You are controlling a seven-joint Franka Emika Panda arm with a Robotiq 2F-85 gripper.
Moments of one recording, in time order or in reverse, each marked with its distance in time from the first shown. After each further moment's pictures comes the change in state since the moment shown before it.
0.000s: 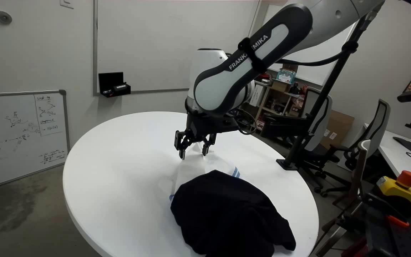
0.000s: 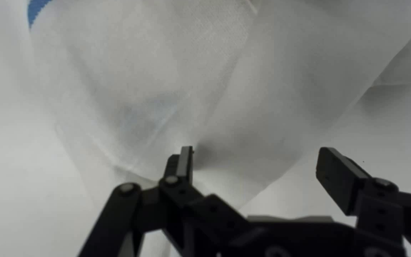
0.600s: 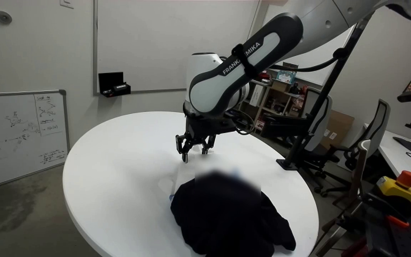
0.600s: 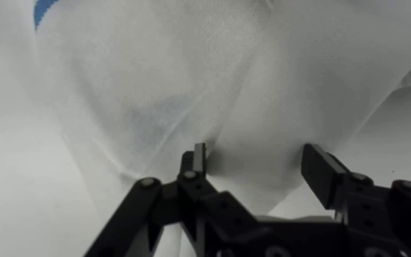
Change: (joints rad) arm 0.001 0.061 -0.015 0.093 0.000 -0.093 0.020
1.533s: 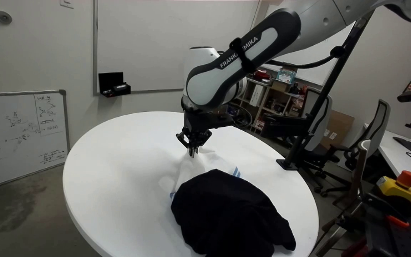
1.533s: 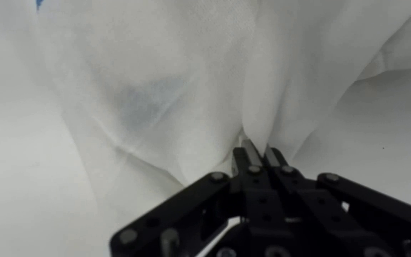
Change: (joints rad) arm -0.003 0.003 -0.004 0.053 0.000 -0.046 0.000
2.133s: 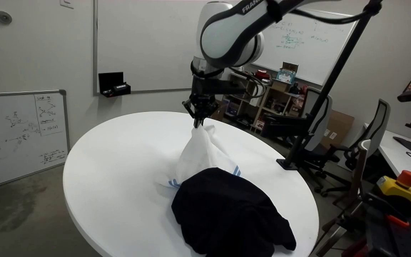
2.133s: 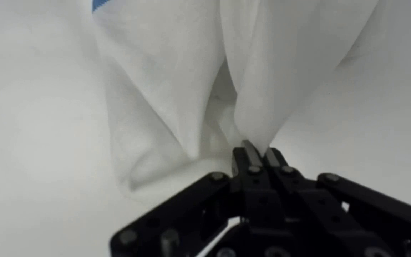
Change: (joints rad) arm -0.007 -0.259 0.002 -0.178 0.000 -0.003 -0.030
